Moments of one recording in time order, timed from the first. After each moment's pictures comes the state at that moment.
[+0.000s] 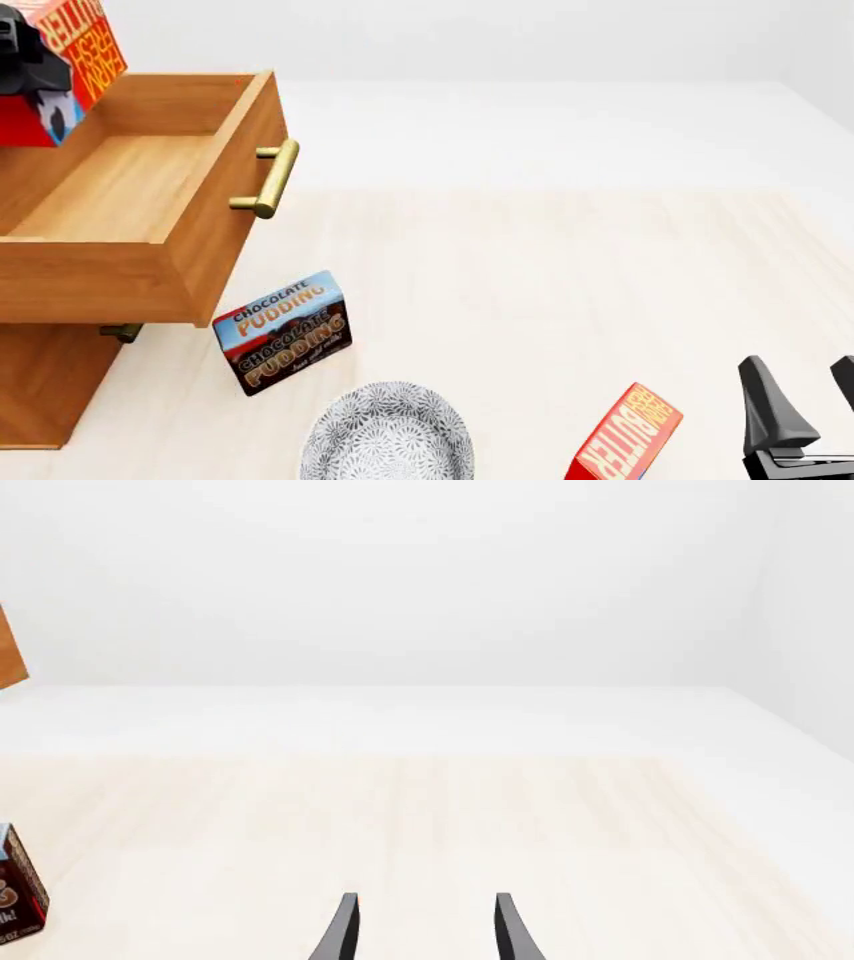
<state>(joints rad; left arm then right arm) 0.04 1.20 -1.60 1.12 -0.01 0.00 0.00 0.00 0.00 0.00</state>
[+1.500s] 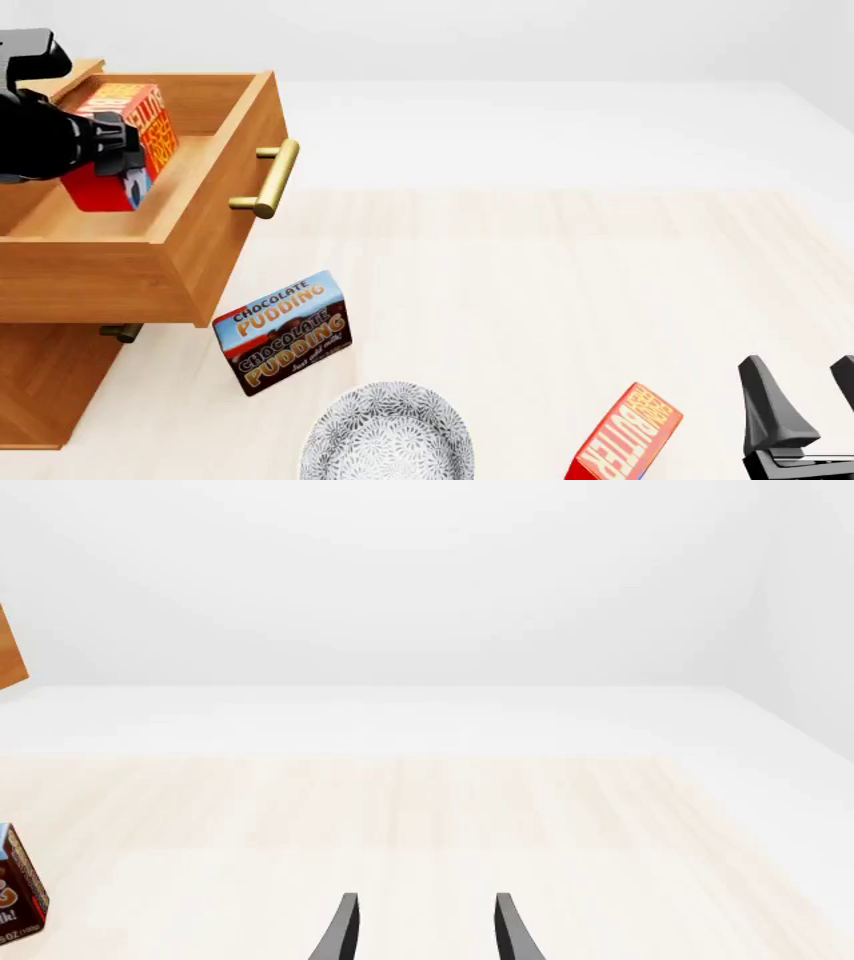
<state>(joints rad) 0.06 1.29 -1.29 0.81 -0.05 0.00 0.00 0.00 0.00 0.00</state>
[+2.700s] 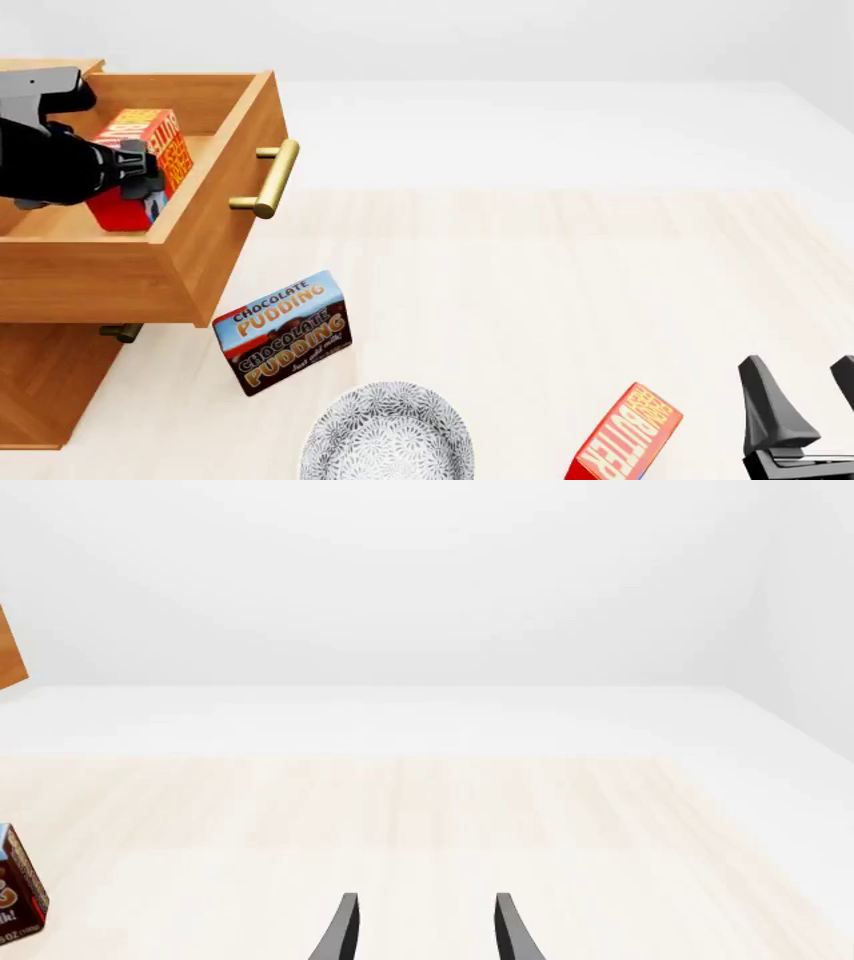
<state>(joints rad) 0.06 1.31 -1.19 0.71 -0.05 0.00 0.00 0.00 0.00 0.00</state>
